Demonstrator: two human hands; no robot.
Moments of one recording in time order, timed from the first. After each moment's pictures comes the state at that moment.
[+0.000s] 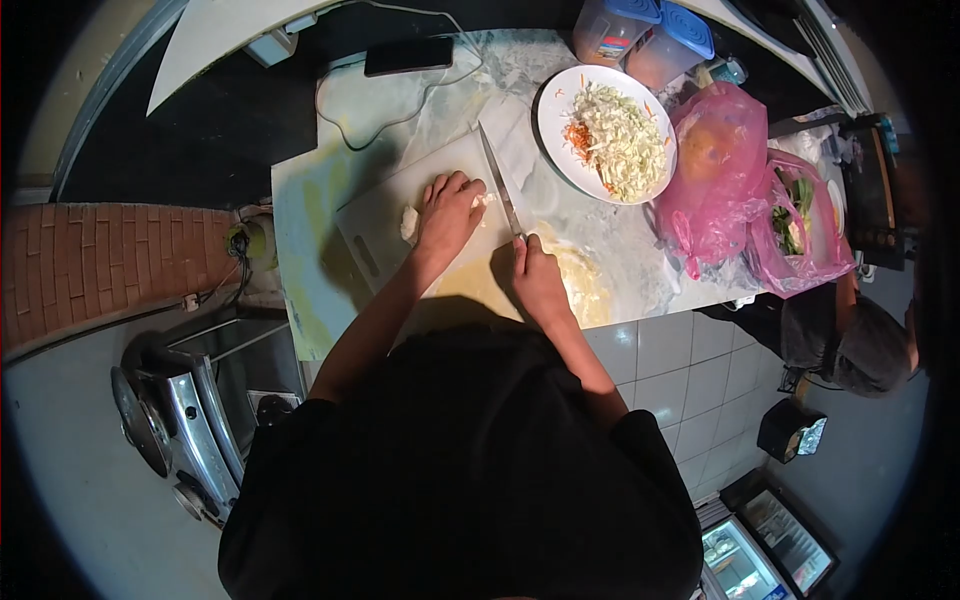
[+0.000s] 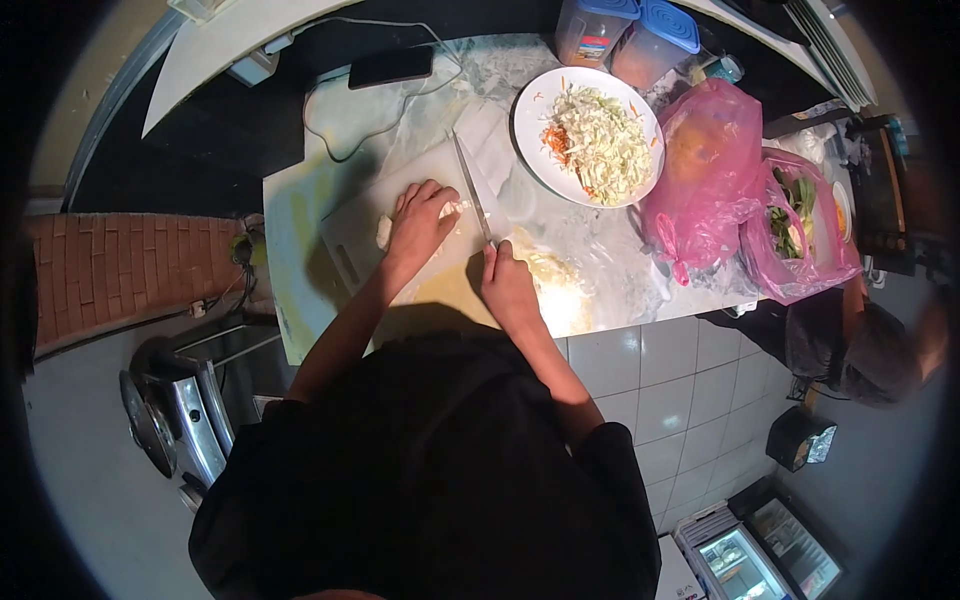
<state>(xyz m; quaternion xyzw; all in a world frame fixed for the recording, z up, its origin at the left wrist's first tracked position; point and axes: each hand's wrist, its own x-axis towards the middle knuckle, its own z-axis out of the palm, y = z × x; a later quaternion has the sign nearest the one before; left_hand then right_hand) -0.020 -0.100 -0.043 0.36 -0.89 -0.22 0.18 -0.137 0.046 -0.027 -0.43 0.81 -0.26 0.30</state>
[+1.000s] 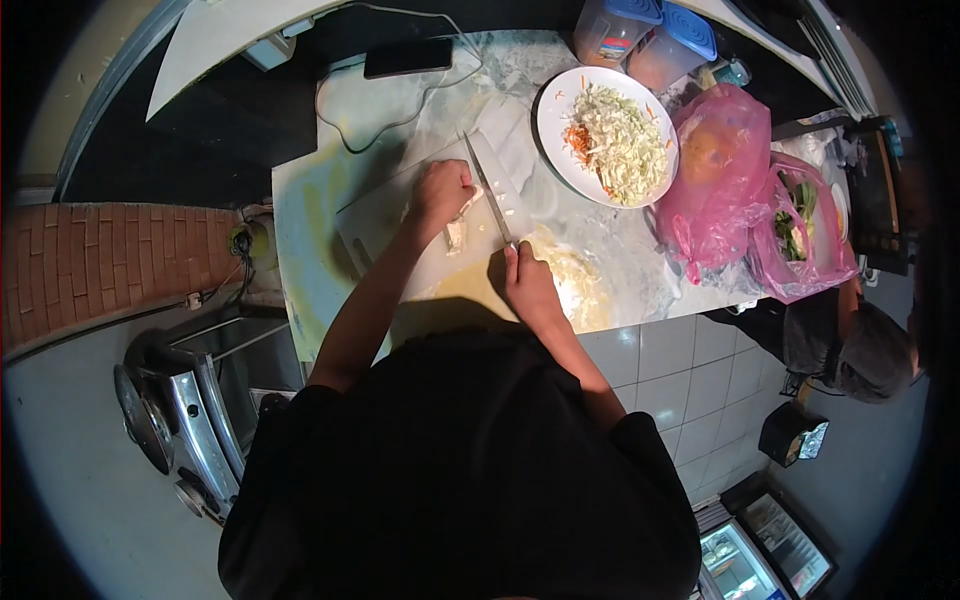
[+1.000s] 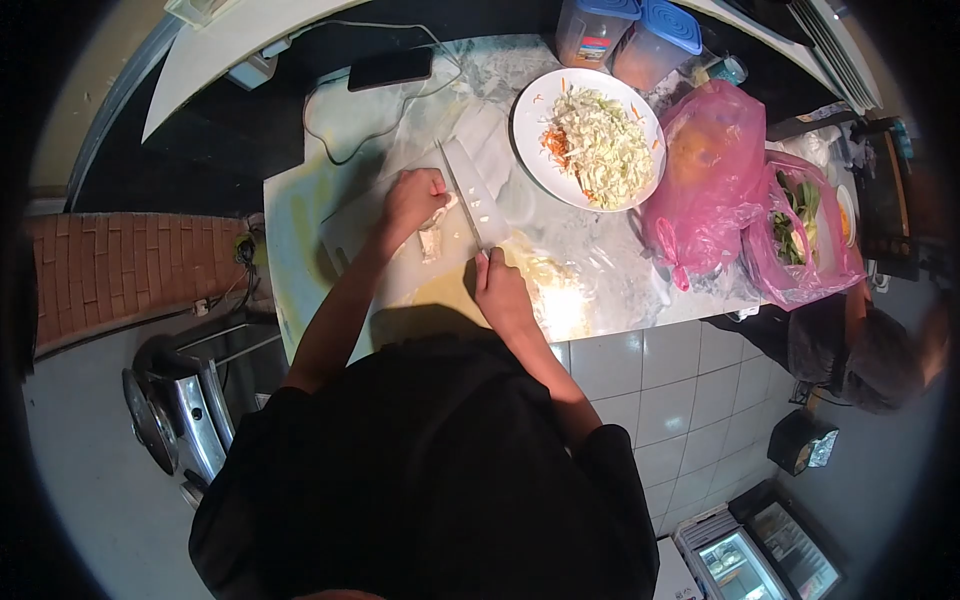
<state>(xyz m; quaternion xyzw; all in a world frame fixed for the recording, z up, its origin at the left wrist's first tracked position) -0.036 -0.156 -0.066 0.44 -0.84 -0.30 0.10 -0.135 0.048 -0.039 -0.43 0.80 -0.26 0.32</state>
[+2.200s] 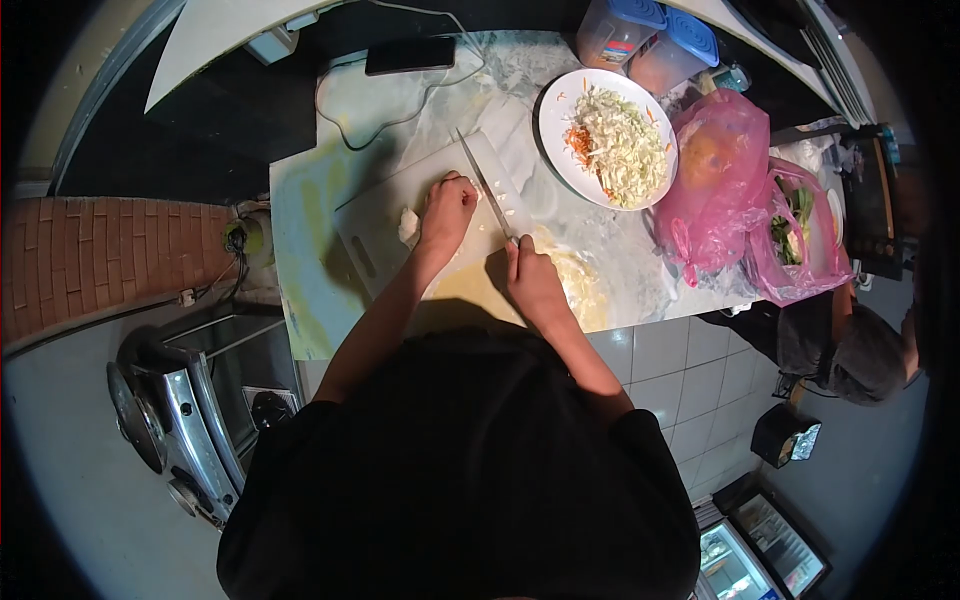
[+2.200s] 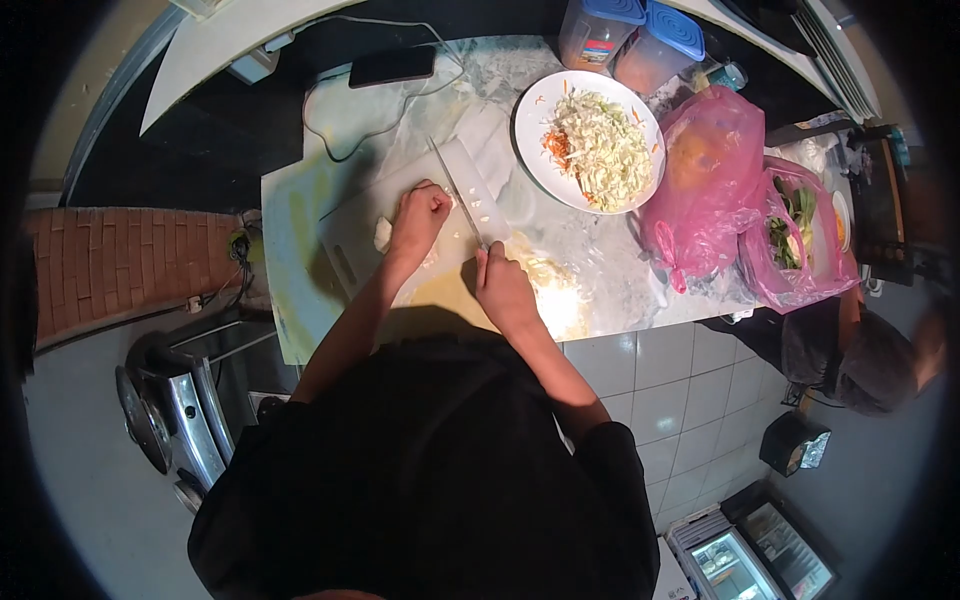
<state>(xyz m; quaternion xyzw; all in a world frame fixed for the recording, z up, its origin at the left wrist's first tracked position) -0.032 -0.115 -0.072 0.44 -0.79 -0.34 0.25 -0.142 0.039 -0.017 -0.47 0.80 -0.21 0.32</state>
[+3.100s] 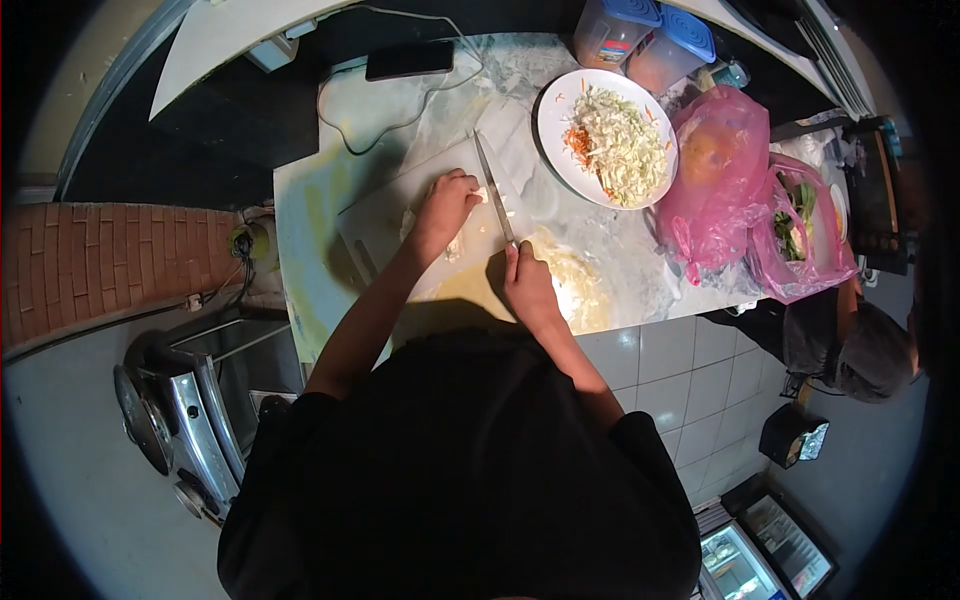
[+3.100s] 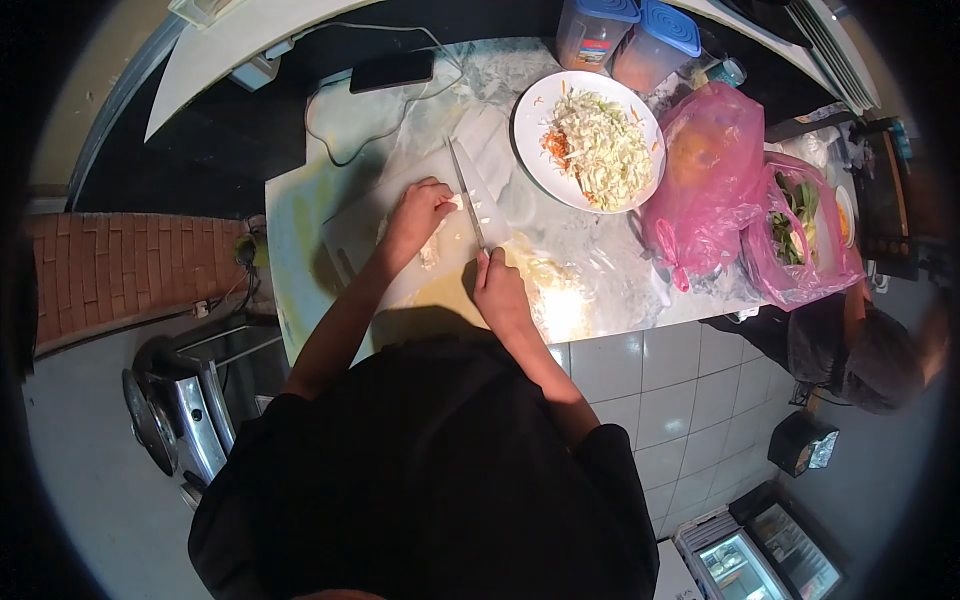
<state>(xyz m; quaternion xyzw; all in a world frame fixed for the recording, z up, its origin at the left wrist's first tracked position) -0.030 -0.132 -0.060 0.35 -0.86 -0.32 0.19 -0.131 0.043 -0.036 -0.41 0.81 -0.25 0.32</state>
